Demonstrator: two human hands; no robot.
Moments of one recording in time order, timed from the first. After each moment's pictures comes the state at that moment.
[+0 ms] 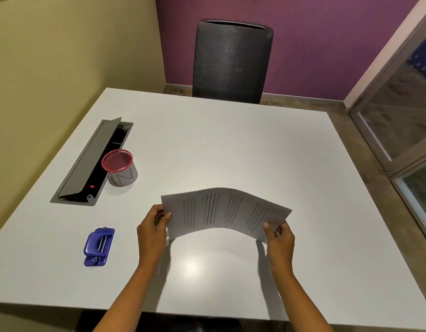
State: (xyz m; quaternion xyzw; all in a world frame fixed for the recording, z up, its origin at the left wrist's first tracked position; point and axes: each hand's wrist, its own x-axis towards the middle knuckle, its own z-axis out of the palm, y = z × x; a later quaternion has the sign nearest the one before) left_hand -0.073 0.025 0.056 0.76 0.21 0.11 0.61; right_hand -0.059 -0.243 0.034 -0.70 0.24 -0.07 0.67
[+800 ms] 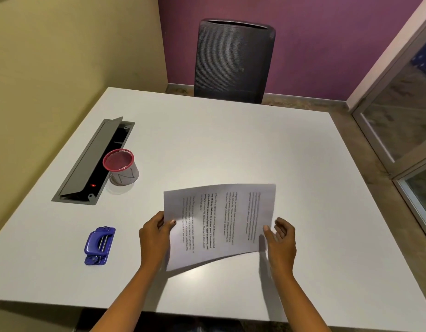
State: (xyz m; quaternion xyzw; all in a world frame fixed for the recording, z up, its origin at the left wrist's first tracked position) left_hand -0.075 0.021 0.047 0.79 0.24 0.07 0.57; right_hand -0.065 -0.245 0.030 -0.73 0.29 -0.05 0.62
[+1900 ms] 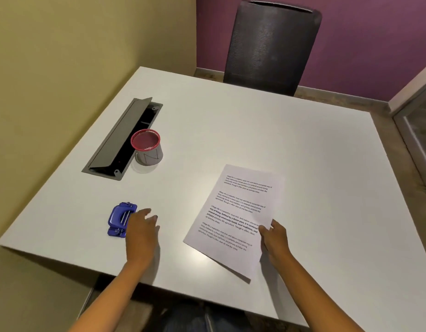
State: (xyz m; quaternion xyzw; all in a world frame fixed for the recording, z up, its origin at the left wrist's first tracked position) left_hand -0.111 0.077 0.026 0.82 0.37 0.07 0.44; right_hand -0.033 -0.213 -0.007 -0.75 0.27 0.17 0.58
